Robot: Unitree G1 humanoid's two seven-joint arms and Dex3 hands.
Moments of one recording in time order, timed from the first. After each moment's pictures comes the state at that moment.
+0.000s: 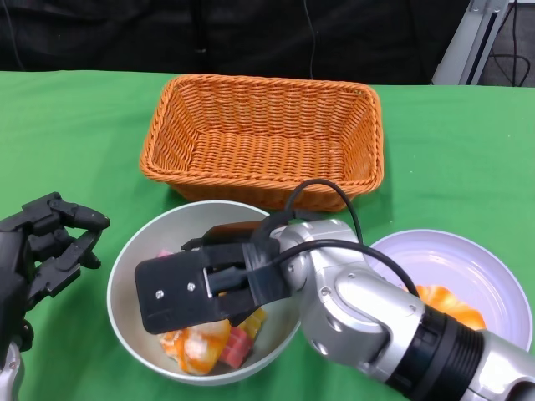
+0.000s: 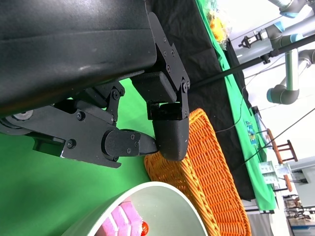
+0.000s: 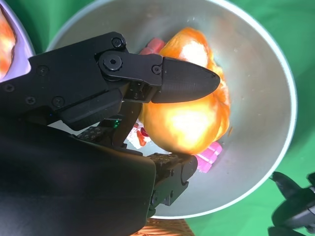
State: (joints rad) left arm -0.42 0.23 0.24 1.10 -0.06 -0.84 -0.18; right arm -0.78 0.05 0.88 0.21 -0.64 0.66 0.68
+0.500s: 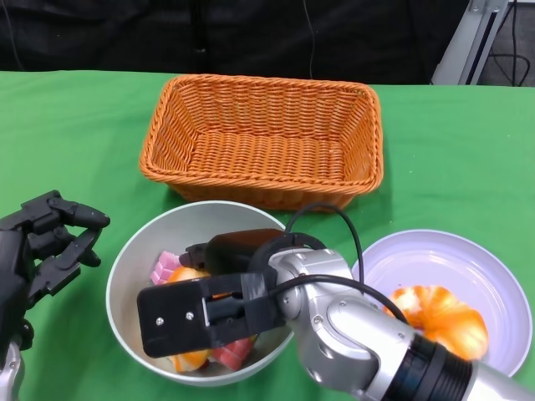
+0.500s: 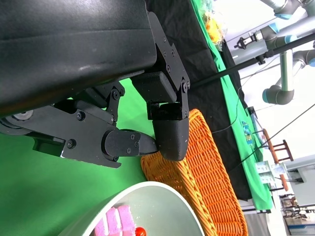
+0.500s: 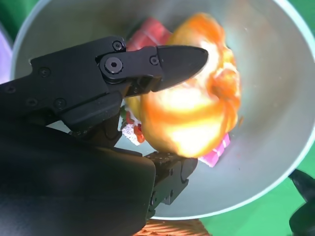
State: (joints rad) left arm -0.42 0.23 0.24 1.09 -0.06 -0.85 -0.18; right arm -0.68 0.10 0.87 0.27 -0.71 0.63 0.49
